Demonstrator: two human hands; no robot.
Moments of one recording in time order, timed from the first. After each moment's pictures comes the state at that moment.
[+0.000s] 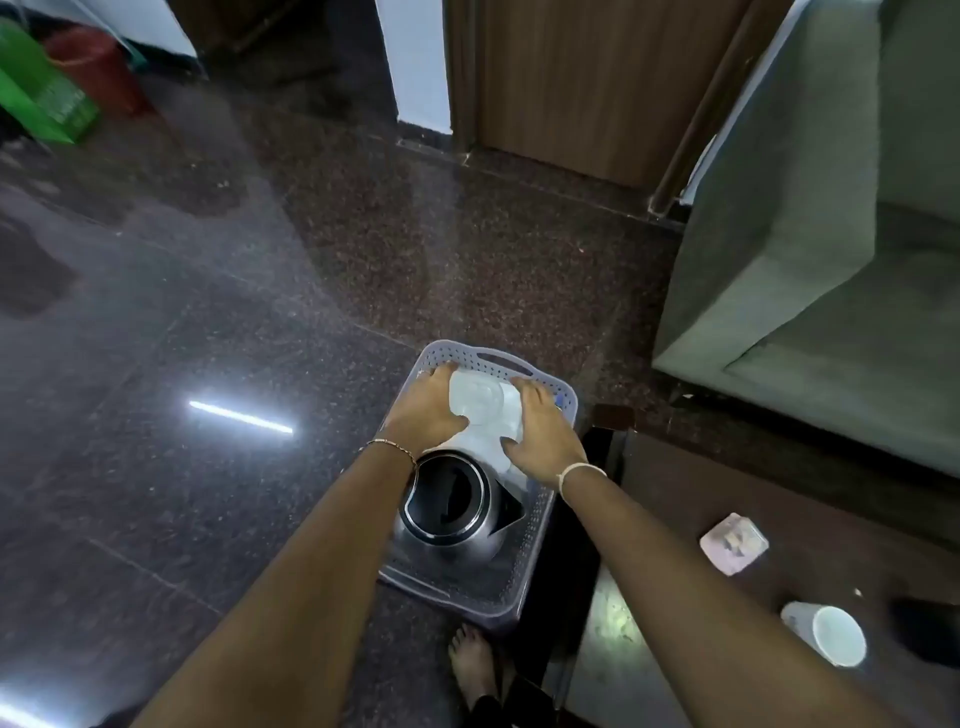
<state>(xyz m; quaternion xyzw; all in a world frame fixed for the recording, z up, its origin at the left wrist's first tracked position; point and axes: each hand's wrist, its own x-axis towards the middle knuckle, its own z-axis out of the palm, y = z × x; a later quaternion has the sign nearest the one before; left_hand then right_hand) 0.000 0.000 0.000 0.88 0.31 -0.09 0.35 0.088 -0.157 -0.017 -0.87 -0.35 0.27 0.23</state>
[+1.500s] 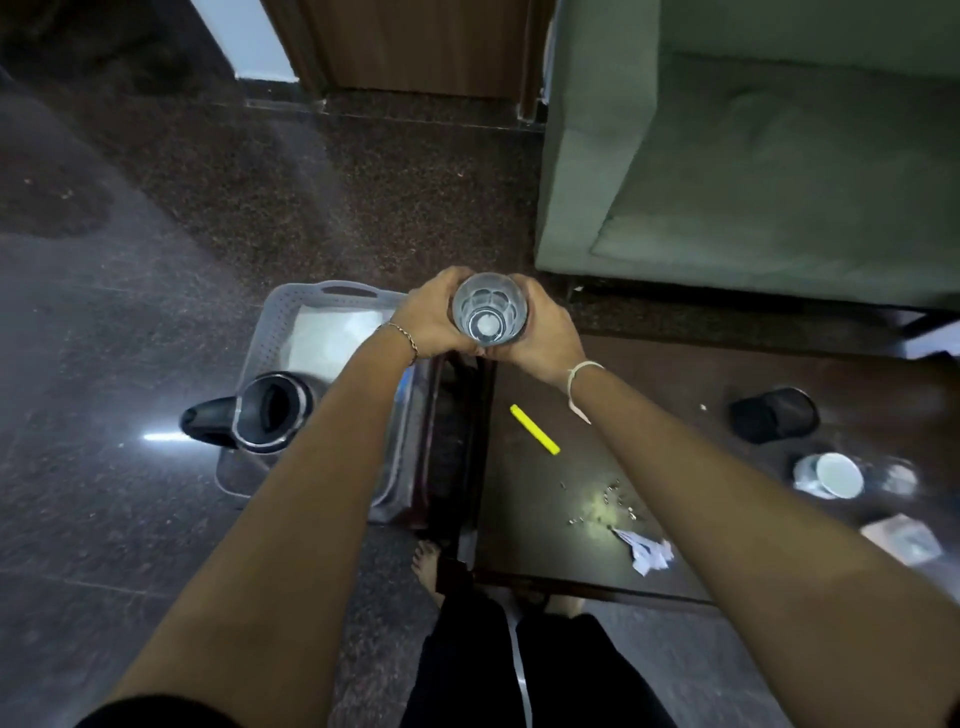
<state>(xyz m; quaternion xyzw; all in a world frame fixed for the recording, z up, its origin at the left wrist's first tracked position) 0.089 -0.197 0.067 0.87 0.15 -0.13 0.45 0.137 -0.364 0.037 -0.85 -0.17 0.20 0.46</state>
